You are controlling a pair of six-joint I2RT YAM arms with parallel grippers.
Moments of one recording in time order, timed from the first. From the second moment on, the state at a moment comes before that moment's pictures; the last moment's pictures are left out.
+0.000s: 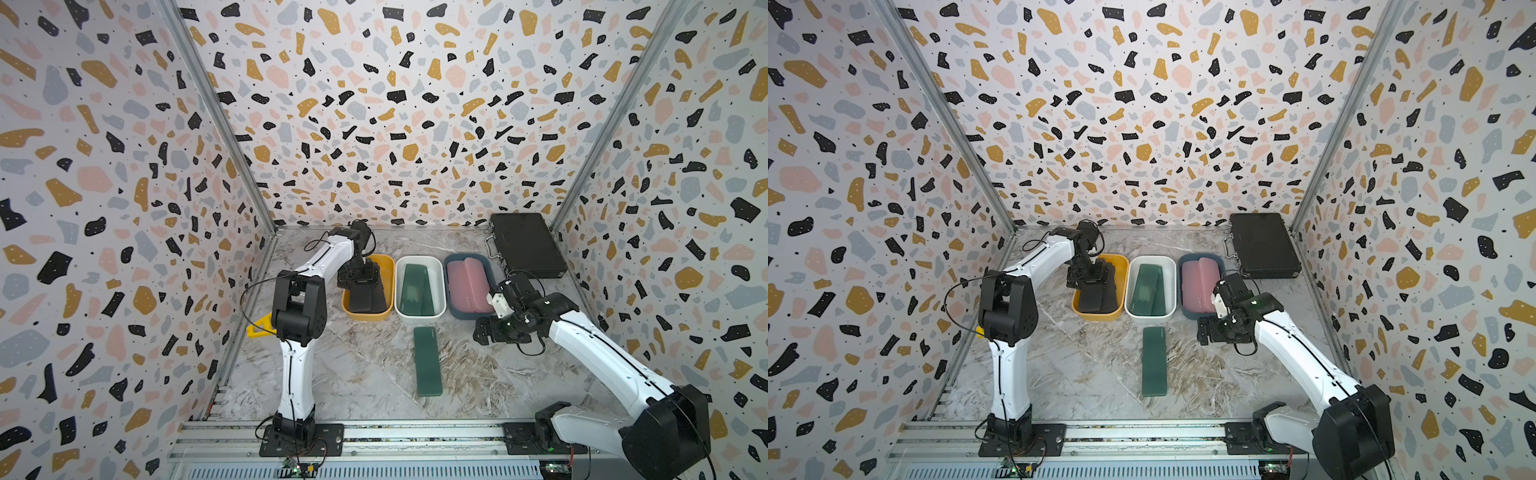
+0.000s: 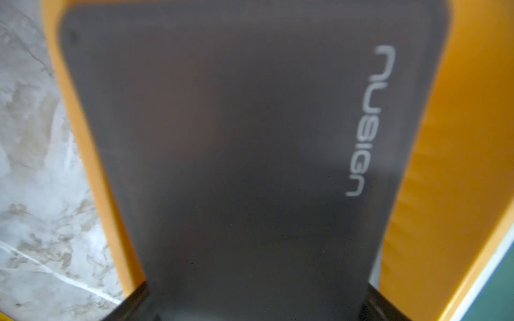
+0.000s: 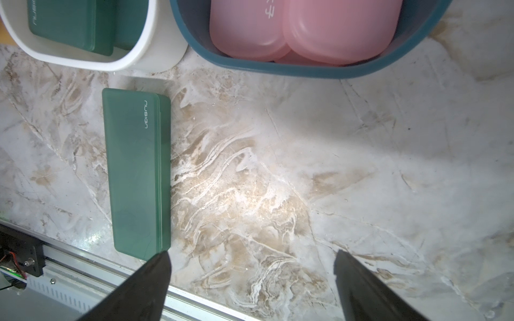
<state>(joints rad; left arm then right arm) -0.27 2.16 1.84 -1.13 0.05 -0.26 0.42 1.20 0.95 -1.00 -0.19 0.29</state>
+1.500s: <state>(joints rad) -0.27 2.07 1.82 -1.16 0.01 -0.25 0.42 1.16 0.95 -1.02 -0.16 0.28</state>
